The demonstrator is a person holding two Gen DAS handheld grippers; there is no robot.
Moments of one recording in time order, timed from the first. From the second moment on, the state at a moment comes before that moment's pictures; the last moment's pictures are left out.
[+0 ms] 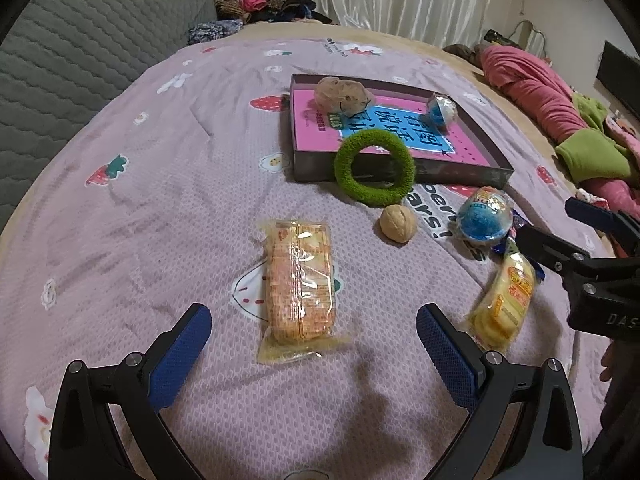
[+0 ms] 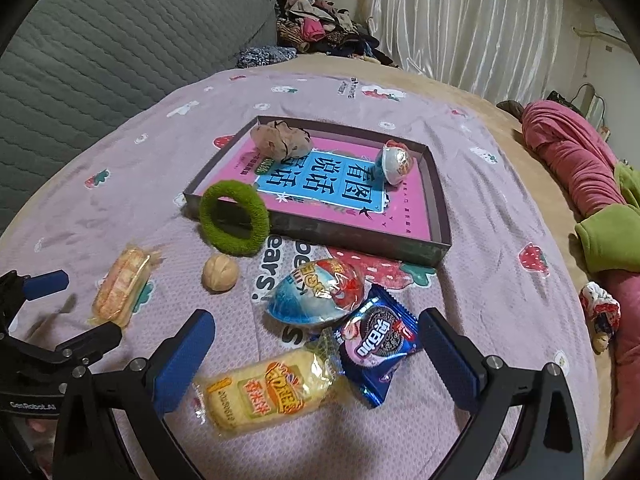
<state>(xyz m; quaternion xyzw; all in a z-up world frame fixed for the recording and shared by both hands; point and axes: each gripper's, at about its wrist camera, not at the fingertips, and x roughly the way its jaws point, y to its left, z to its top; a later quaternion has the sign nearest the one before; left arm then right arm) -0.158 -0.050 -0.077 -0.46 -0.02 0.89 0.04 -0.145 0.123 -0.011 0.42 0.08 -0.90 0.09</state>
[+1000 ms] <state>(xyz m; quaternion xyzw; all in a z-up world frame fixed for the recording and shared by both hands) -0.185 -0.050 -0.094 -0.46 -0.02 0.89 0.03 -0.187 0.115 -0.046 0.45 0.12 -0.88 0.07</state>
